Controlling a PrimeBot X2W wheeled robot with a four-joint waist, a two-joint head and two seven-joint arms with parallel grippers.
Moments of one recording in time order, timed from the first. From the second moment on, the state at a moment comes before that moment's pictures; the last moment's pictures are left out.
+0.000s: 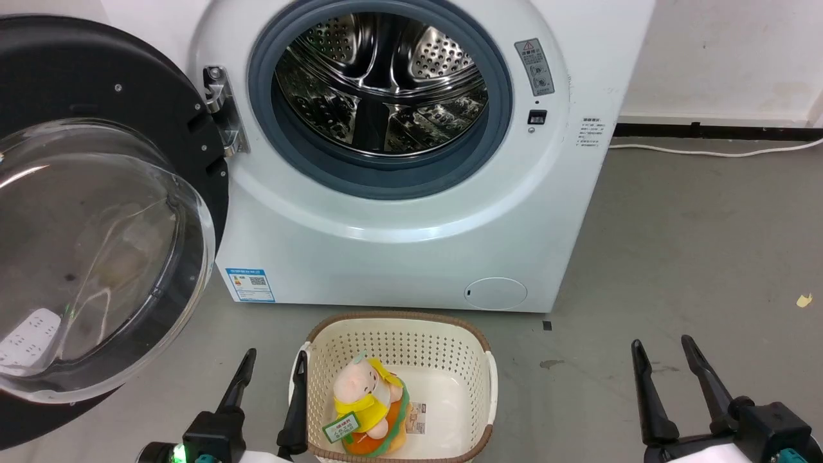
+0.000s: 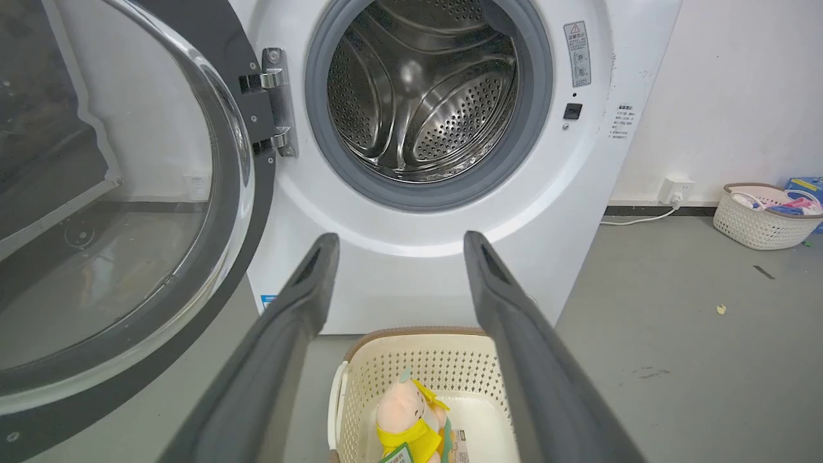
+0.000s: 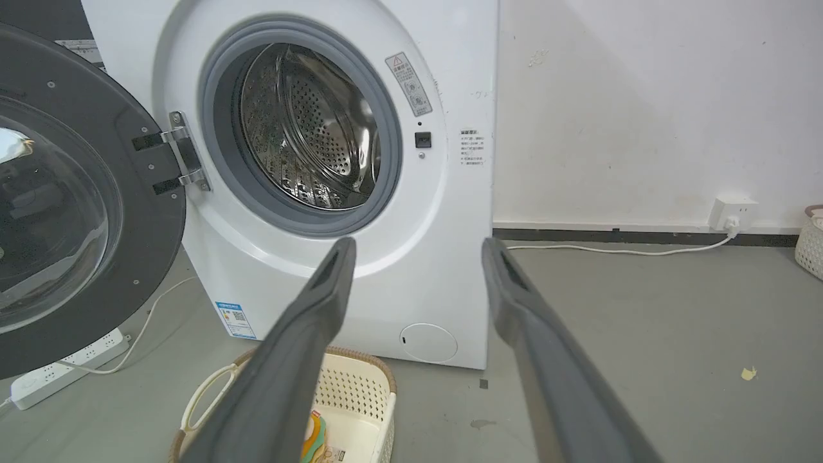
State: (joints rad) left arm 0.05 0.06 -0.09 0.11 -0.10 -0.01 -0.26; right arm 0.08 -0.05 -0.01 0.05 0.14 0.13 -0.26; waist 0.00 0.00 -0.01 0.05
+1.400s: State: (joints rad) left arm 0.05 0.05 -0.07 0.10 -0.08 -0.02 -0.21; right arm 0.07 -0.05 0.00 0.05 0.12 0.13 -0.21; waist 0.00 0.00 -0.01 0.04
